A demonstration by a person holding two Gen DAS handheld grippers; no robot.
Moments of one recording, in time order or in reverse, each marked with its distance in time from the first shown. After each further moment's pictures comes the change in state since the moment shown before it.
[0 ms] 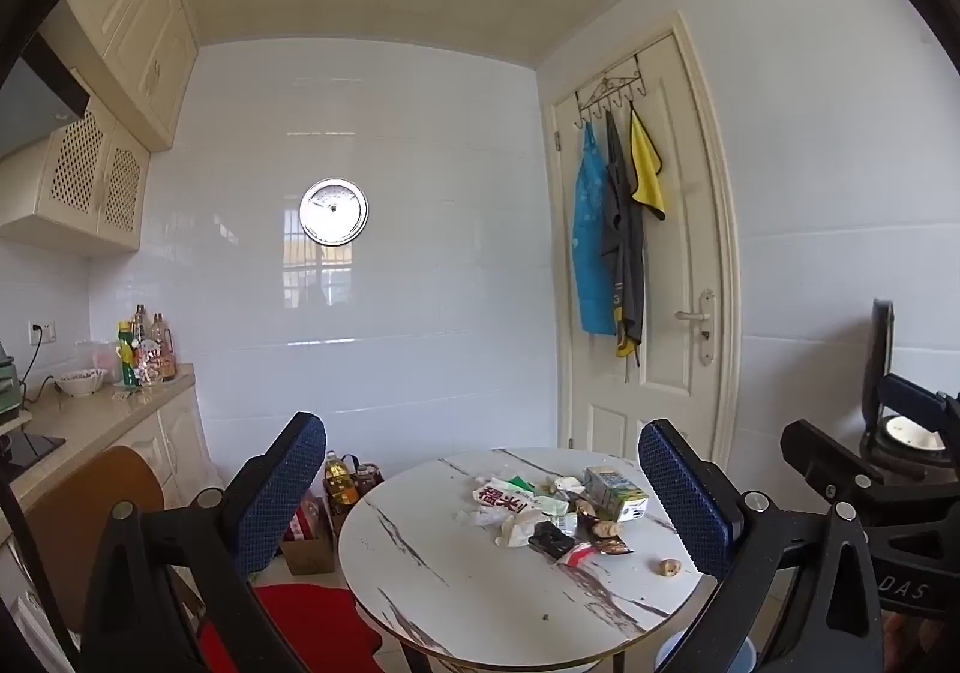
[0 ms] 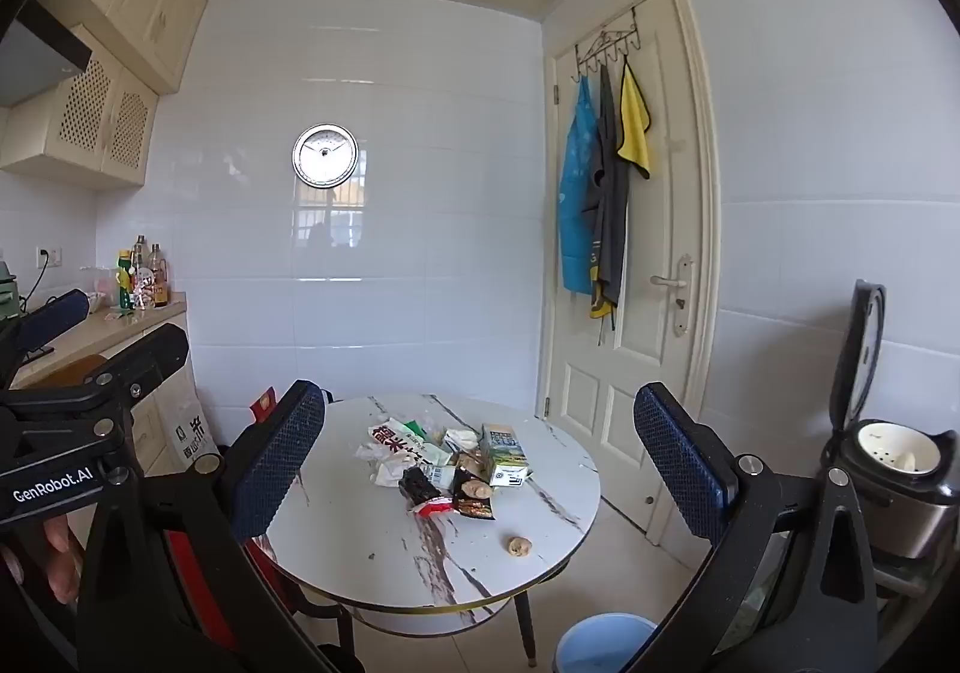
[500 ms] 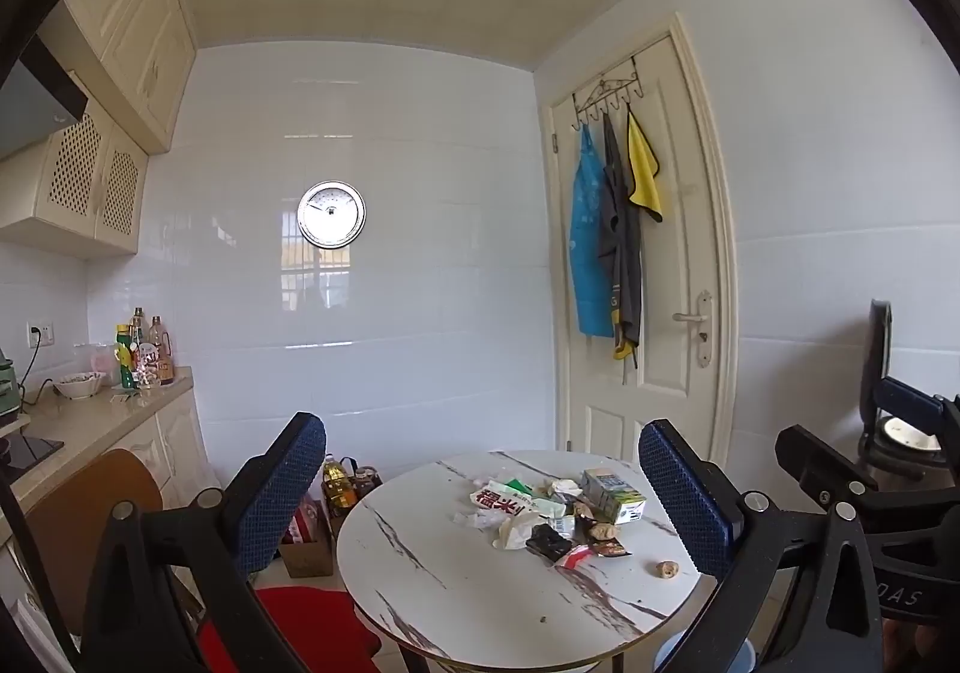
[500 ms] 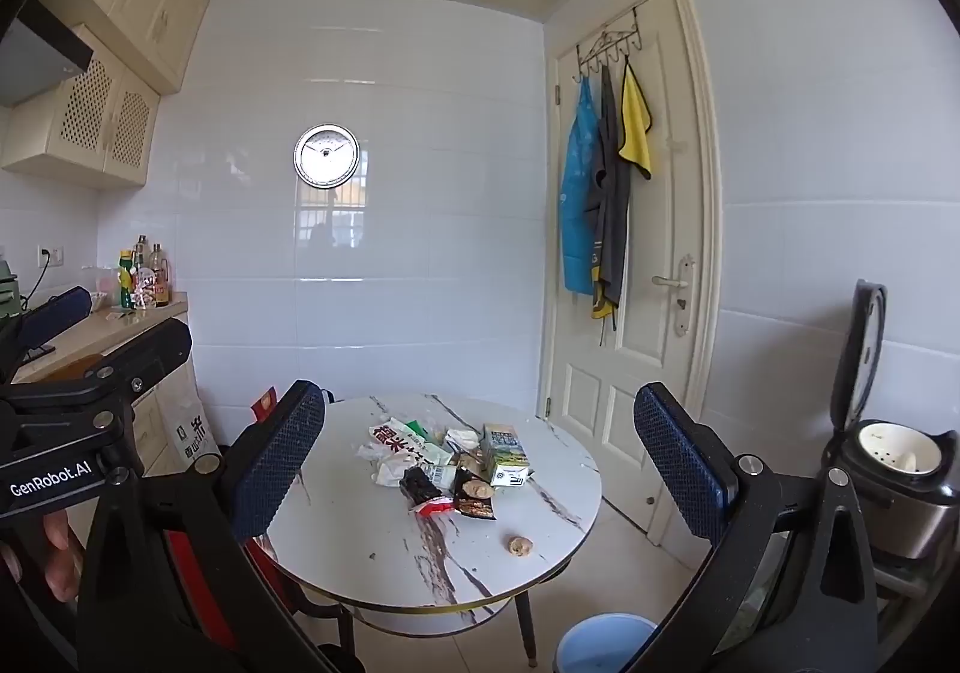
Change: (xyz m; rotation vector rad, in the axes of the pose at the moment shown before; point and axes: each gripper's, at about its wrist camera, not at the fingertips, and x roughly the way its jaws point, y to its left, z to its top) left arm -0.003 0.002 0.002 -0.020 -0.017 -0.004; right arm 0.000 0.002 0.004 -0.005 0.001 -0.003
